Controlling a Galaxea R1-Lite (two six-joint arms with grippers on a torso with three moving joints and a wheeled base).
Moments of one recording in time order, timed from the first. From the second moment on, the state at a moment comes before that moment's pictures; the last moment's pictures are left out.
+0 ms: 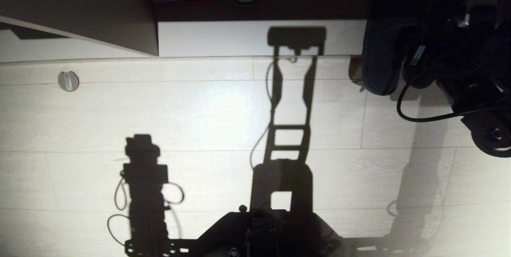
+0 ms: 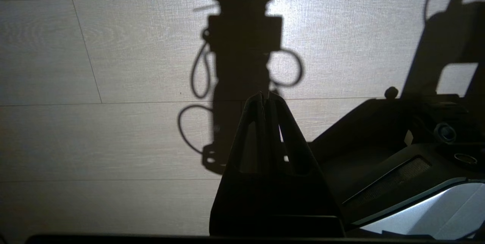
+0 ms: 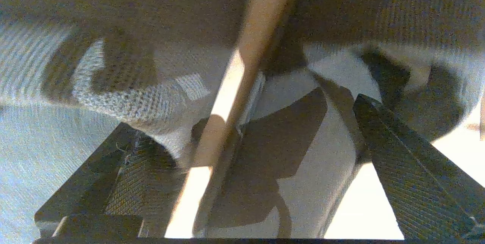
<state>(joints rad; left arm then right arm) 0.00 0.00 0.00 0.00 0.00 0.00 0.08 1.74 -1.04 -1.08 -0.35 -0.18</state>
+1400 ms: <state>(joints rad) 0.00 0.00 0.00 0.00 0.00 0.00 0.09 1.43 -0.71 -1.07 -0.36 -0.16</state>
